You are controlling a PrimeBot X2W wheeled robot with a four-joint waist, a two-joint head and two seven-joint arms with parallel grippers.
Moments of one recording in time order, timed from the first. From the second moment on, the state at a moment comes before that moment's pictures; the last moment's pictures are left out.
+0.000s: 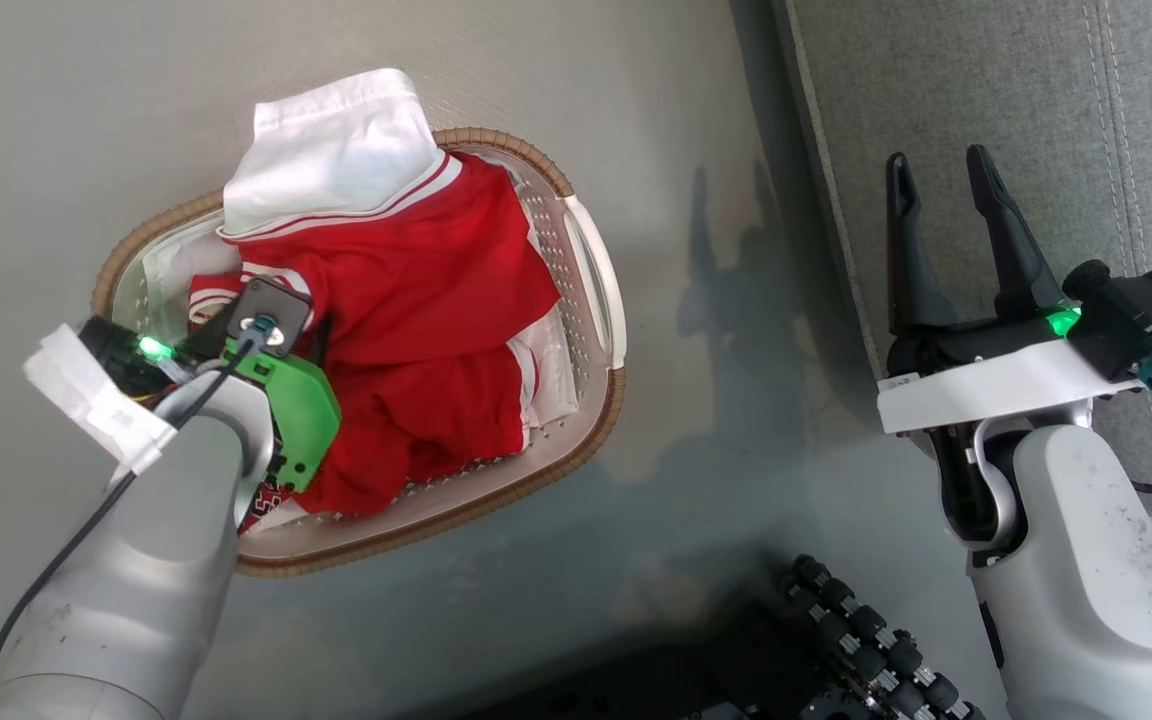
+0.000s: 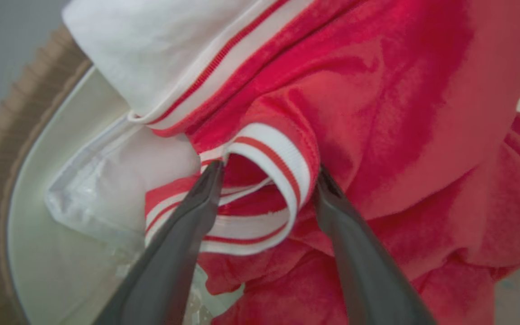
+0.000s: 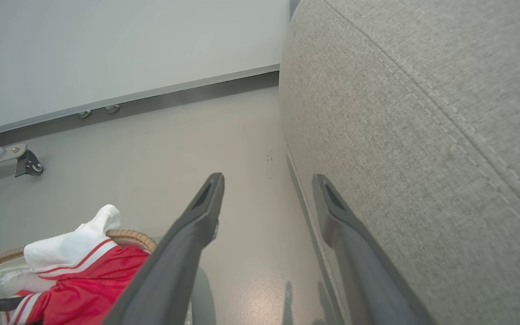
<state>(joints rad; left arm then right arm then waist) -0.81 0.22 -0.52 1.04 -0.07 -0.13 -0.09 -0.43 -0.05 0.07 0.13 0.32 0.13 -0.26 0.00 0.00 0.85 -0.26</state>
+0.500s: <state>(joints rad) -0.80 0.18 -0.63 1.04 -0.18 -0.13 -0.17 -0.42 -0.05 0.07 0.15 0.30 0.13 -0.26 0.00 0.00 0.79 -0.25</state>
